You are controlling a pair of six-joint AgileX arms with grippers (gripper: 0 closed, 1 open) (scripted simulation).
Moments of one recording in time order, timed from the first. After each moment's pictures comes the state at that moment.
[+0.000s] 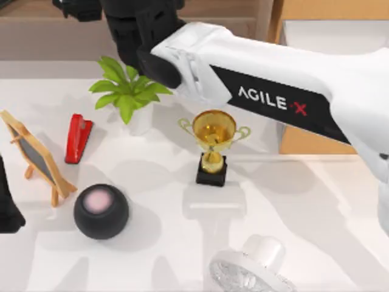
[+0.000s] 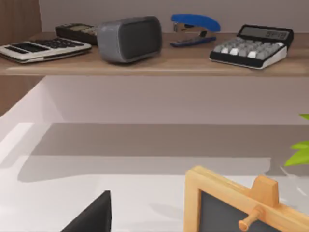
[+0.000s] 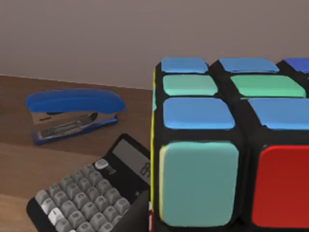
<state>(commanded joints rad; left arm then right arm) 0.00 0.00 0.00 0.00 0.00 0.00 0.83 2.32 2.00 0.15 0.64 0.11</state>
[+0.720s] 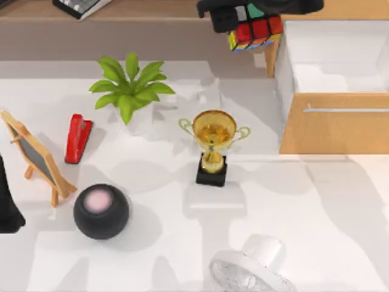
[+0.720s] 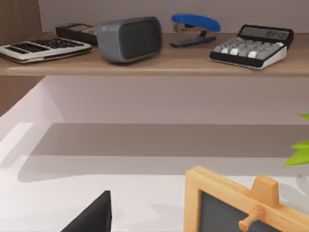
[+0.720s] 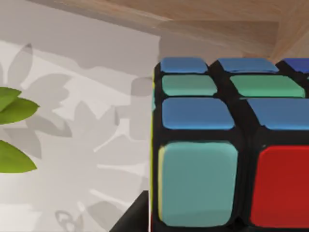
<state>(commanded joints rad) 0.00 0.00 0.00 0.00 0.00 0.00 0.56 2.06 2.11 -1.00 0.27 0.24</state>
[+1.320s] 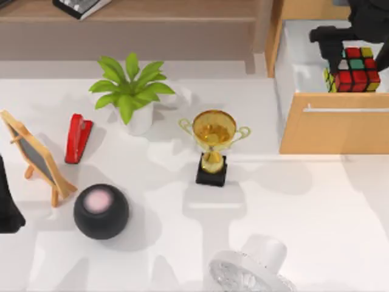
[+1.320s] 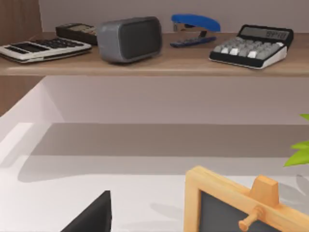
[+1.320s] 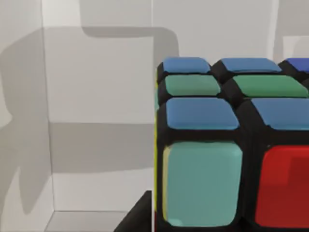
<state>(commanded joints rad) 0.00 0.00 0.00 0.00 0.00 0.00 0.16 2.37 2.30 -1.39 0.04 0.16</state>
